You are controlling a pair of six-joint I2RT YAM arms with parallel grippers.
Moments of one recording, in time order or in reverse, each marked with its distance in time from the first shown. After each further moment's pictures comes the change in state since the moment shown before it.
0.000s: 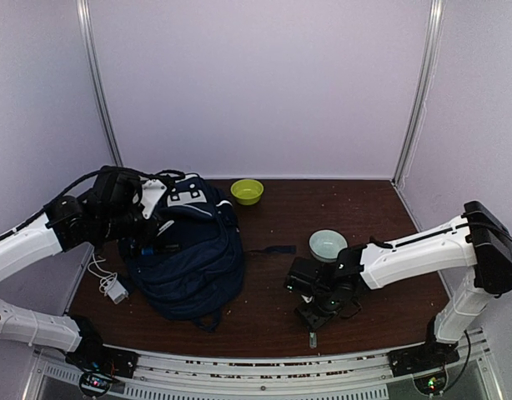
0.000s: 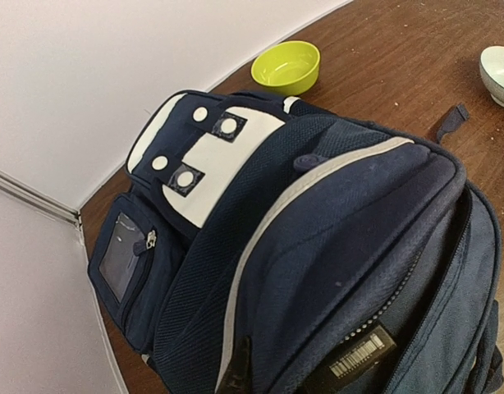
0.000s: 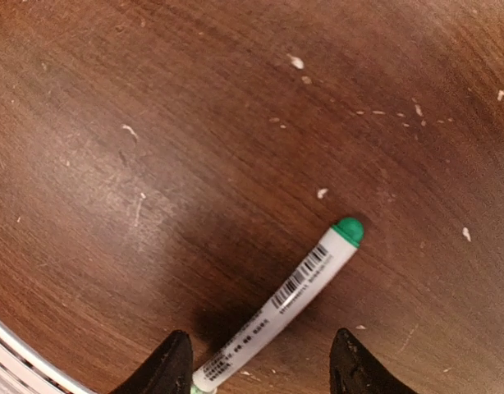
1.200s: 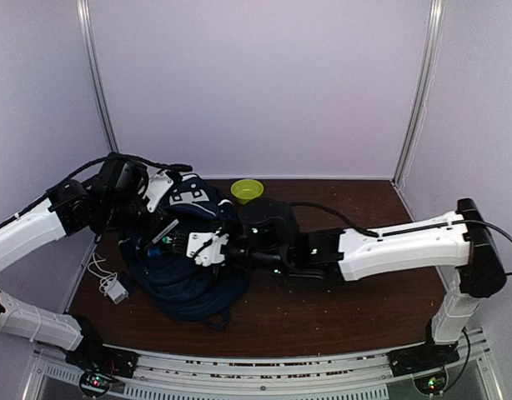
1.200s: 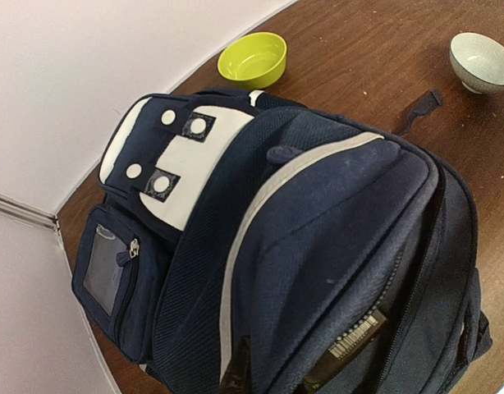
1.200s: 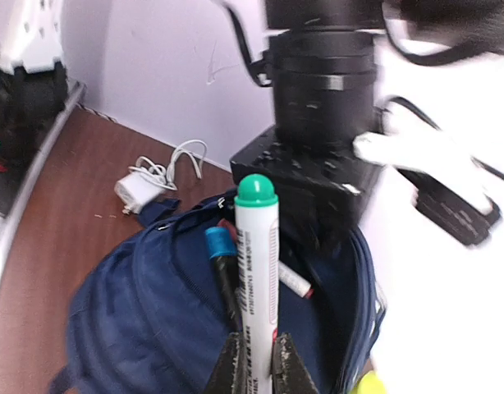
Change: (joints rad) left arm 0.000 0.083 0.138 -0.127 0.083 -0.003; right arm 0.117 0.112 0.385 0.877 -0.042 -1.201
